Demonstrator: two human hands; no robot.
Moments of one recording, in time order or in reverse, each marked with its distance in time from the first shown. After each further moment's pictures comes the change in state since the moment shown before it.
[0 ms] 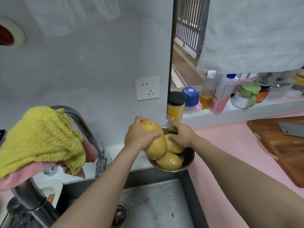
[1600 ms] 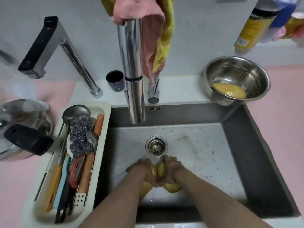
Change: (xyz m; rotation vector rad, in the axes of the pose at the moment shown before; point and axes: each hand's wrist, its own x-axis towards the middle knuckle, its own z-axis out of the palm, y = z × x) left_hand -0.152 -0.390 0.039 0.669 -0.839 -0.359; right_hand -0.172 -0.050 0.402 -0.383 -0.698 0.323
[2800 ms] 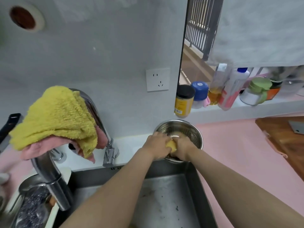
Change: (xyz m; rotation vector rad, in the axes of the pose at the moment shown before) left_hand -0.077 0.267 -0.242 0.141 0.701 0.580; right_hand -0.058 0.171 -0.316 0.091 0.572 -0.118
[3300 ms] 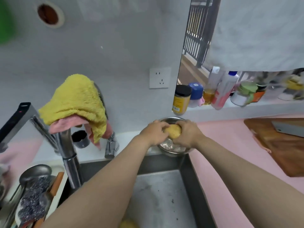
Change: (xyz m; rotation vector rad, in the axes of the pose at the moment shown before) left_hand -0.040 0.011 -0.043 -0.340 0.116 -0.053; right_hand -0.068 -0.025 -0.056 -0.019 0.212 0.022
